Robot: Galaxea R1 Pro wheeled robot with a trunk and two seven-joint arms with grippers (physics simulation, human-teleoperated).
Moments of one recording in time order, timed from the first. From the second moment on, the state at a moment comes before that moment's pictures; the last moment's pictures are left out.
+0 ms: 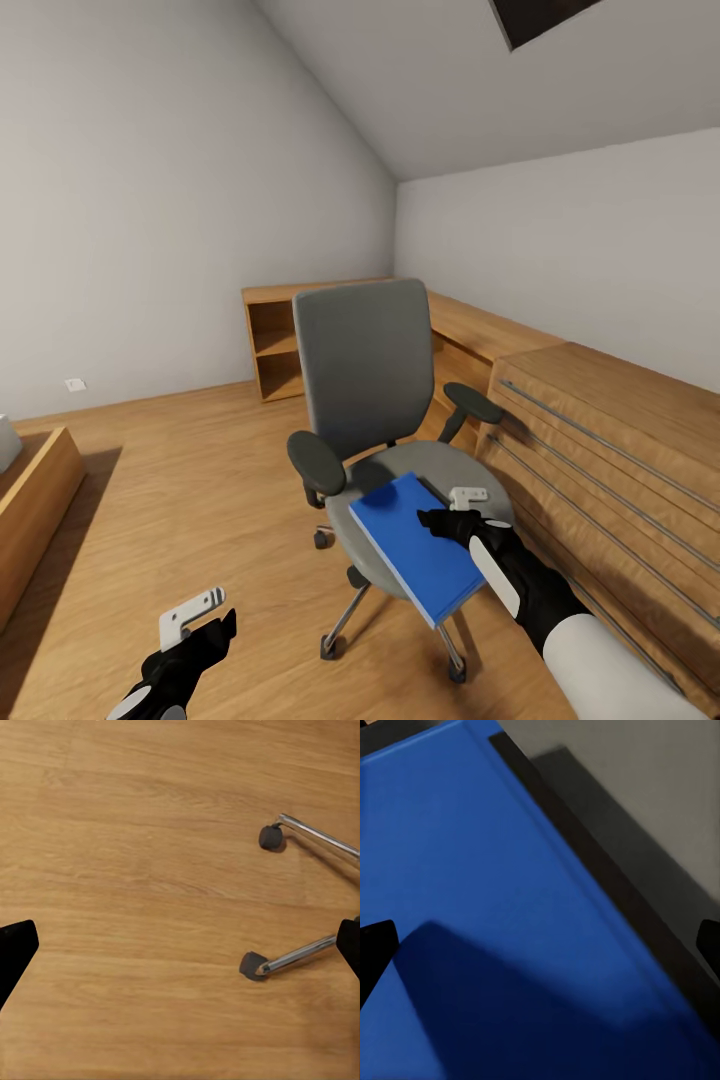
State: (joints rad) left arm 0.07 -0.08 0.01 -1.60 0.37 0.50 0.43; right arm -0.65 -0.06 0.32 -0.76 -0.41 0.37 -0.04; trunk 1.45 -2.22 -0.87
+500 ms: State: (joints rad) left arm 0.07 -0.08 0.01 -1.60 0.37 0.50 0.43; right arm -0.65 -0.06 0.32 -0.74 -0.41 0.37 -0.04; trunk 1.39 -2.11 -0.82
